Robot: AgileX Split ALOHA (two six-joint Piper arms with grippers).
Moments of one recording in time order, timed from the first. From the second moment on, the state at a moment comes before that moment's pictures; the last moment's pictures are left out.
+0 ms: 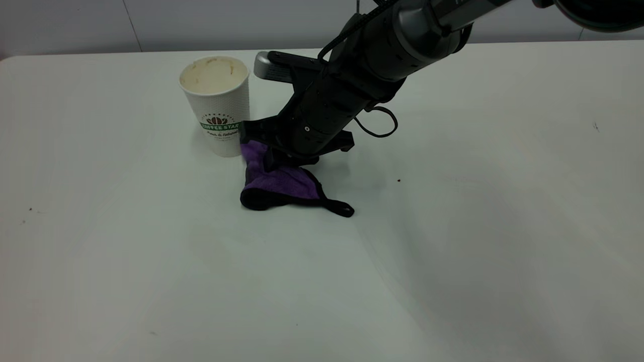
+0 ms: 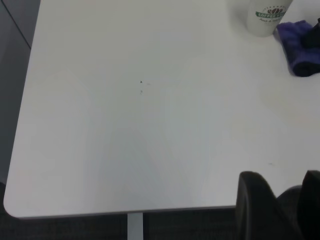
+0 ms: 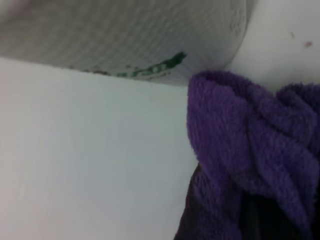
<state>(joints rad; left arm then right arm) -0.04 -0.02 -0.49 0.03 1.12 0.01 0.61 2.71 -1.90 0.82 0.28 -0.35</state>
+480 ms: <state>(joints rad) -0.04 -0.02 -0.49 0.03 1.12 0.01 0.44 2.74 -1.91 0.84 0.24 -0.28</state>
